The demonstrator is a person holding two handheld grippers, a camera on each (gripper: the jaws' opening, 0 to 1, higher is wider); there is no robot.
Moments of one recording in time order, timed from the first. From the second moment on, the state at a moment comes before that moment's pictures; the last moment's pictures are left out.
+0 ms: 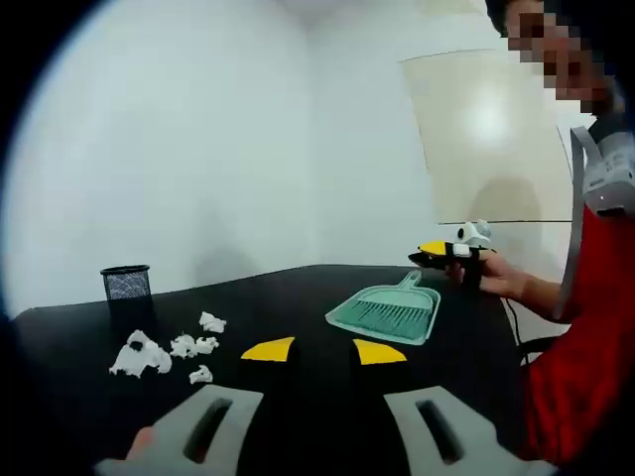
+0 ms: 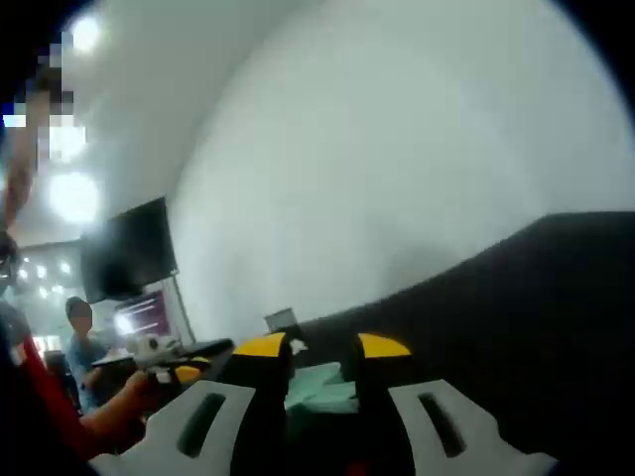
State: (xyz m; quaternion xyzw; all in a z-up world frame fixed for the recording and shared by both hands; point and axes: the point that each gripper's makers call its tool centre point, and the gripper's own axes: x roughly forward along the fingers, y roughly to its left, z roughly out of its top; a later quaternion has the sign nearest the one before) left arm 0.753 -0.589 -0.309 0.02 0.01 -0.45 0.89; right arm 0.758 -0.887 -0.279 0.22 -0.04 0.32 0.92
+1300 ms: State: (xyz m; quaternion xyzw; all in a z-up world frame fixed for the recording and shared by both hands) left arm 0.747 -0.593 -0.310 0.03 0.00 -0.47 0.88; right arm 0.749 -0.854 -0.265 0.16 -0.03 0.39 0.91
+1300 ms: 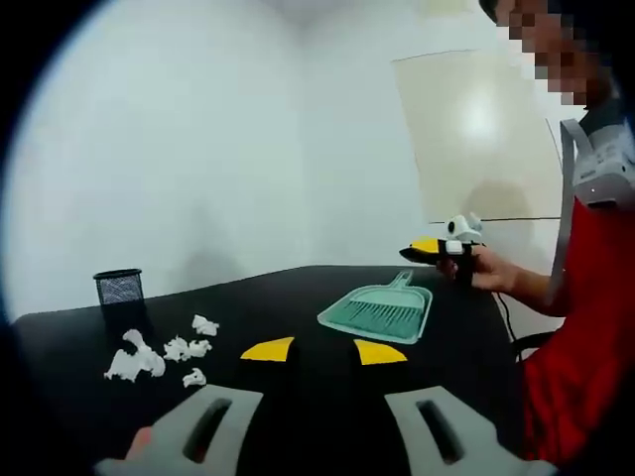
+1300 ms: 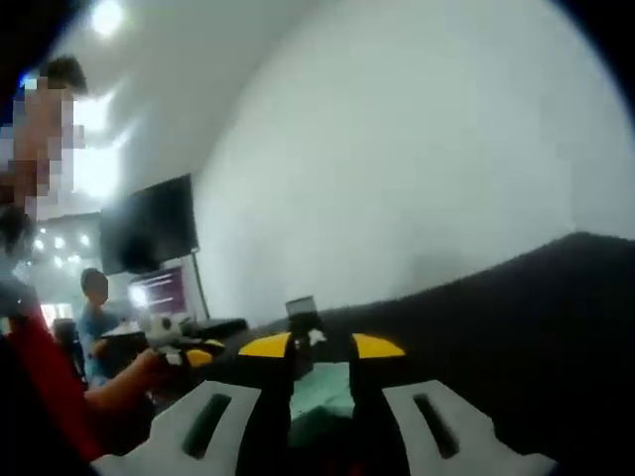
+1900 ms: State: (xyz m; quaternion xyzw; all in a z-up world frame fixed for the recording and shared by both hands) left arm 0.740 -0.596 -0.311 0.05 0.00 -0.47 0.88; right arm 0.745 -0.729 -0.306 -0.23 0.15 0.54 0.80
